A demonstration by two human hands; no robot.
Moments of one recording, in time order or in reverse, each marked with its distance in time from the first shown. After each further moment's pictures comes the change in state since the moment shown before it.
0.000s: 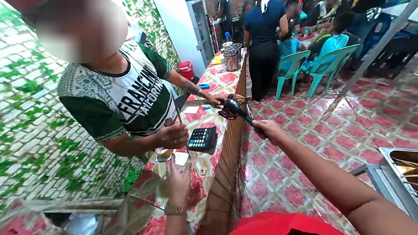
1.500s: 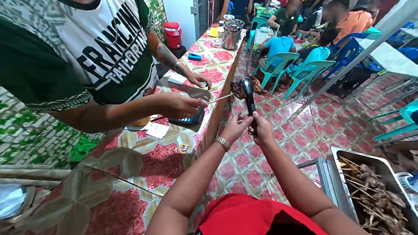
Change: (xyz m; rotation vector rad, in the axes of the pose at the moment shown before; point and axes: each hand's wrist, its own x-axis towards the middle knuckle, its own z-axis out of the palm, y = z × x) left_hand 0.018 0.109 0.158 -0.628 -0.813 -0.021; right_hand -0.040 0.037 0.051 0.416 0.264 -0.066
